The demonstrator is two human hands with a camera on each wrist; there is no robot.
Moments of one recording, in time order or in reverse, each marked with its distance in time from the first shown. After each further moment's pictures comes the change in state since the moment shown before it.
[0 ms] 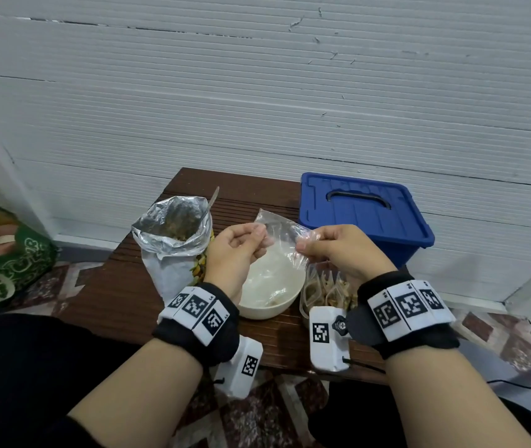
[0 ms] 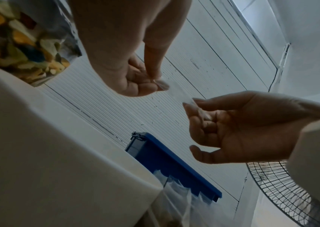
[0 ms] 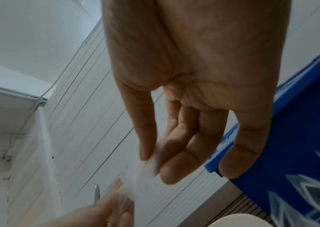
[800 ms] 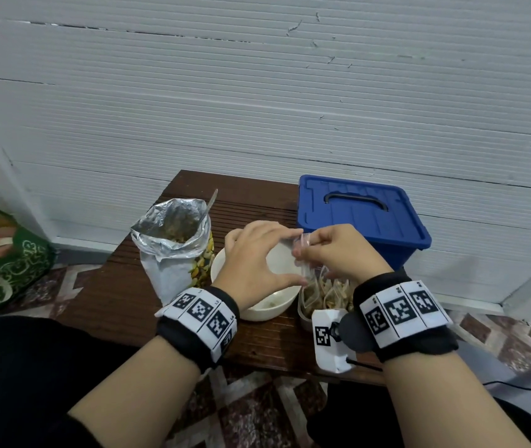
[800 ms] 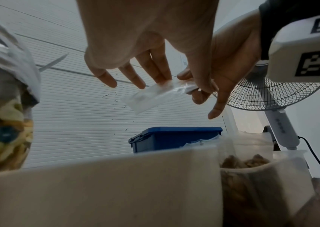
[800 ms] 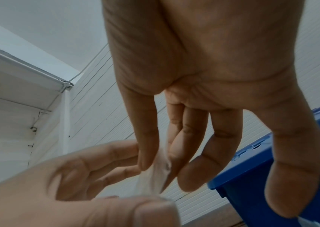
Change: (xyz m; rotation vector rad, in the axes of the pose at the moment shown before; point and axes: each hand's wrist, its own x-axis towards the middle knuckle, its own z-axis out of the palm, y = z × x) left_hand -0.004 0.000 -0.003 1.159 -0.380 0.676; right_hand -0.009 -0.010 0.001 -0.256 0.009 -0.038
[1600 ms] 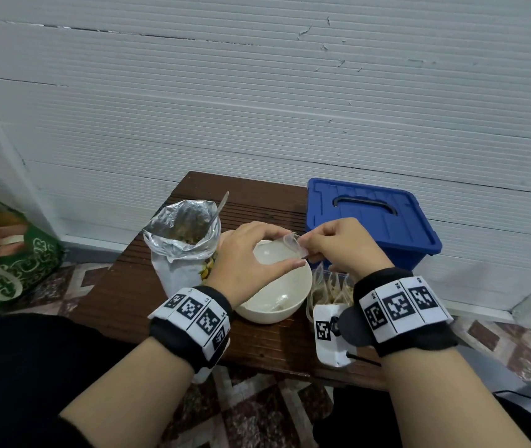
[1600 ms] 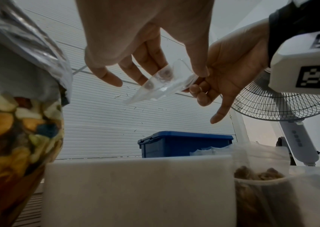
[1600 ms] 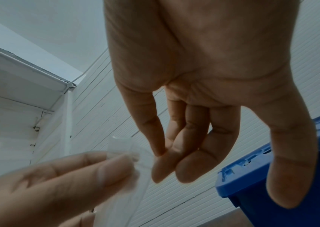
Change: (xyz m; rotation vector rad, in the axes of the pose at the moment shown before) left_hand -0.004 -0.009 -0.014 -0.270 0.176 -0.068; right_hand 0.005 -0.015 0.006 0.045 0.061 -0.002
